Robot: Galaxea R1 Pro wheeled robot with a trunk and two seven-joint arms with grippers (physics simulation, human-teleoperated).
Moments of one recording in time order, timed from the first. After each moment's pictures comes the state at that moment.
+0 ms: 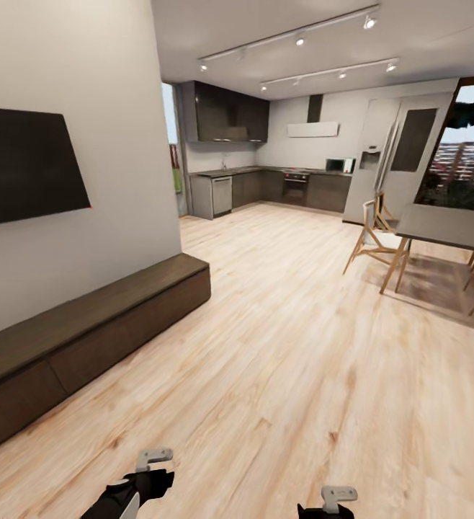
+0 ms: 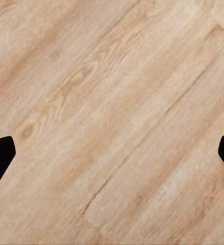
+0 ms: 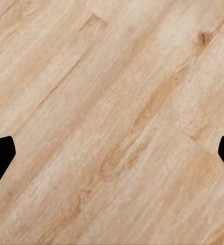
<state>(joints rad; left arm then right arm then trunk) -0.41 -0.01 -0.02 -0.45 0.12 0.21 0.01 -0.23 0.05 0.00 -0.52 0.01 0.02 -0.03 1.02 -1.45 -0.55</state>
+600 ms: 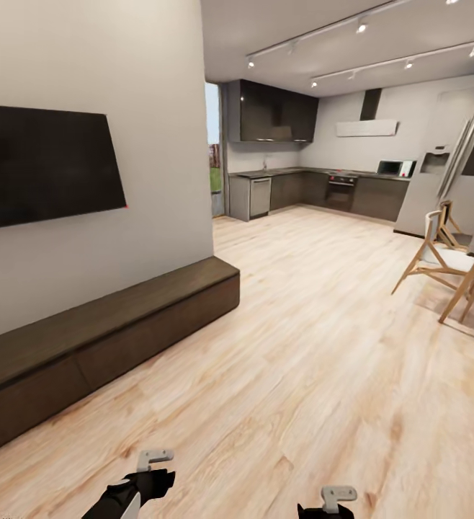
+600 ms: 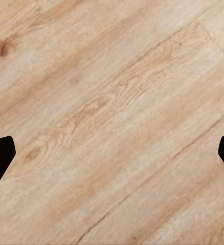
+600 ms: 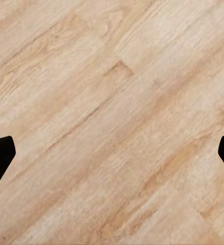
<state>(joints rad) -0.41 -0.01 -0.02 -0.45 0.12 0.21 0.01 -0.23 0.05 0.01 -0.52 0.01 0.02 -0.03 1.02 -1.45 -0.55</state>
